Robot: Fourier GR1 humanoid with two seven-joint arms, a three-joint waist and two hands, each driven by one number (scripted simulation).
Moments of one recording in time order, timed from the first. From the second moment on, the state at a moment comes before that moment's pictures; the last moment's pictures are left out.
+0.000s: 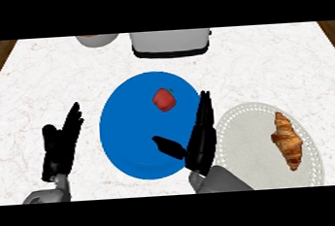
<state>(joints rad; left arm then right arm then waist) -0.04 0.11 0.02 -1.45 -0.09 0.12 0.21 -0.39 0.00 0.78 -1.20 0.76 -1.18 0.87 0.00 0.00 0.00</state>
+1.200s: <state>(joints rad) -0.05 0.10 0.04 -1.46 -0.10 0.10 0.23 0.03 -0.04 0.58 -1.49 0.89 -1.12 0.68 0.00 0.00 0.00</state>
